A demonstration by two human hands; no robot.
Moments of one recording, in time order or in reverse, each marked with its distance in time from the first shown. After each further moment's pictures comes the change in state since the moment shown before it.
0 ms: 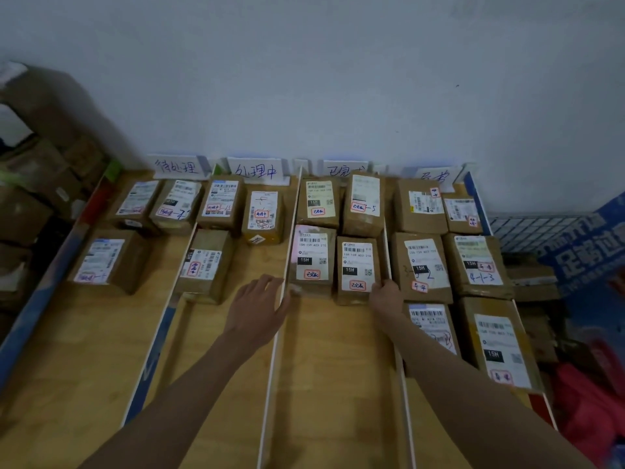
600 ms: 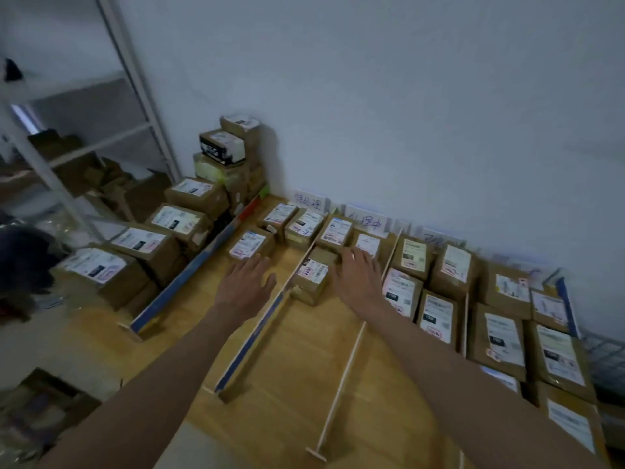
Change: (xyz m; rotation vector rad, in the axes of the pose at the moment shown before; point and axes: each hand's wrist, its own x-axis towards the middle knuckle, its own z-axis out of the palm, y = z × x) left_hand -0.158 -0.130 -0.138 0.045 0.205 -0.389; right_hand -0.254 -0.156 0.055 -0.622 -0.047 -1.138
